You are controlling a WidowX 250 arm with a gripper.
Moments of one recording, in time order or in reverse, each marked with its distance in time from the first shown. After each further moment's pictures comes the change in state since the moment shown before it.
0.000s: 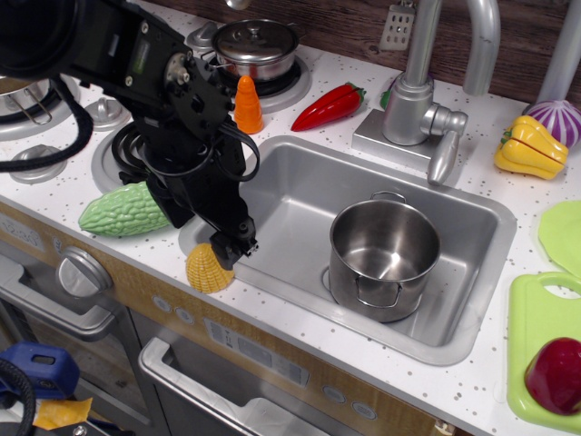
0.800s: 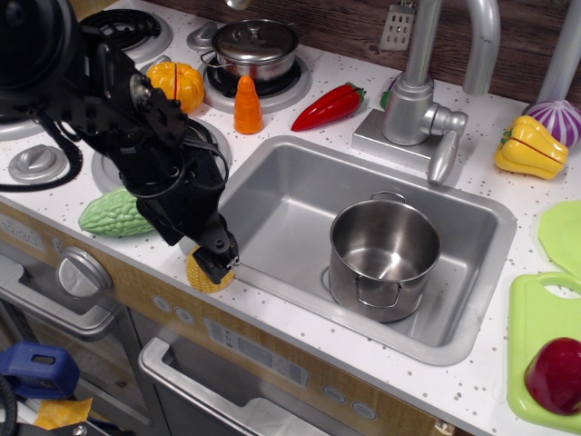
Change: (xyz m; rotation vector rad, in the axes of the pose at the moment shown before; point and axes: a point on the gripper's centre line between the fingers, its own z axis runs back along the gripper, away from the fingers) arm -0.013 0.013 -0.029 -0.085 -0.043 -0.019
